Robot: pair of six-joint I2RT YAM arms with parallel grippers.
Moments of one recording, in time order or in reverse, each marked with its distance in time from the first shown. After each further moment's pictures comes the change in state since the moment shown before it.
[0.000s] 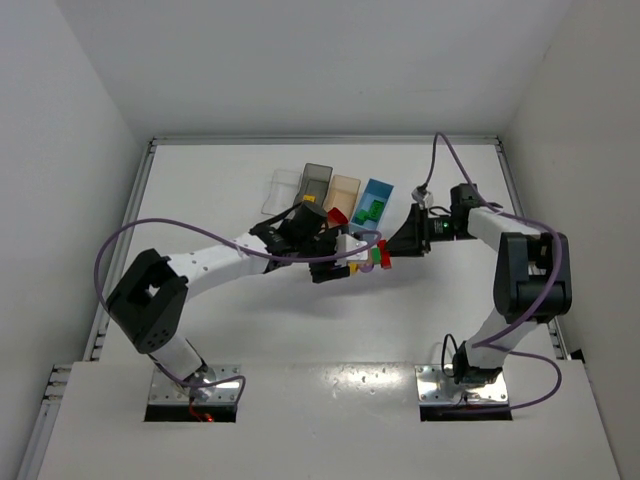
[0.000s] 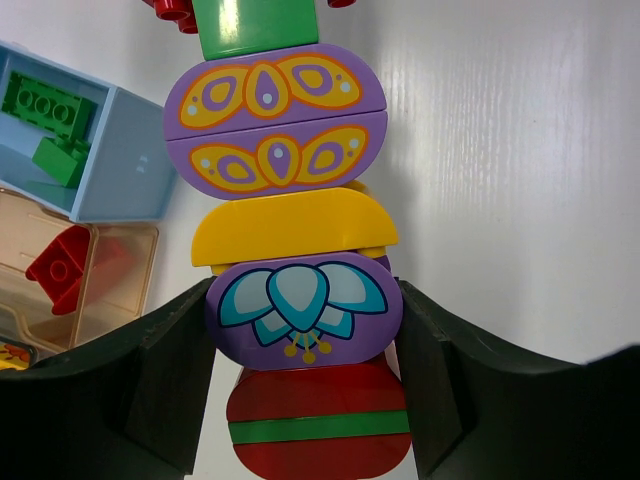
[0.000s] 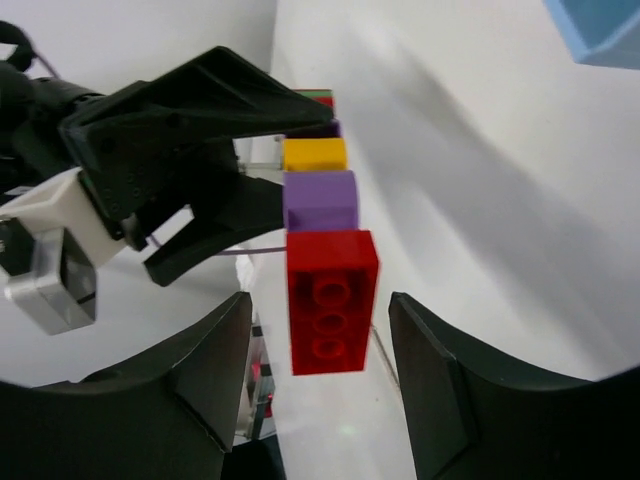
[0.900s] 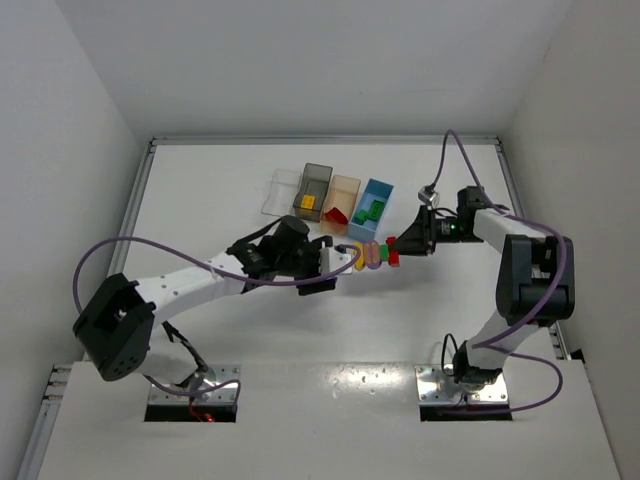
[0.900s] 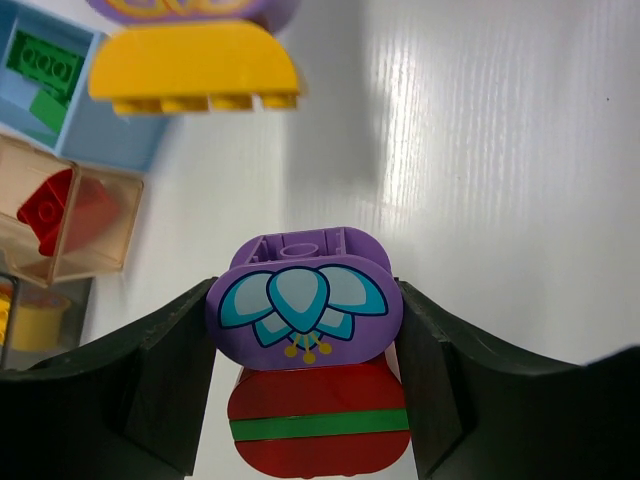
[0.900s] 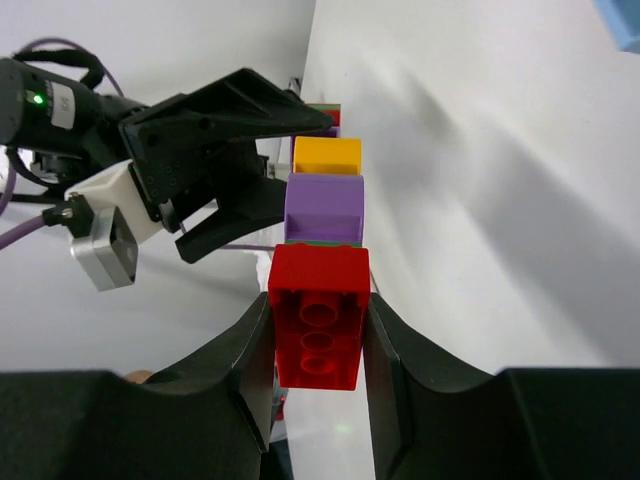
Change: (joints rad) left arm -0.010 -0.193 -0.184 0.048 -0.040 -0.032; right arm -0.024 -0.020 -0.015 -0.037 -0.103 -0.046
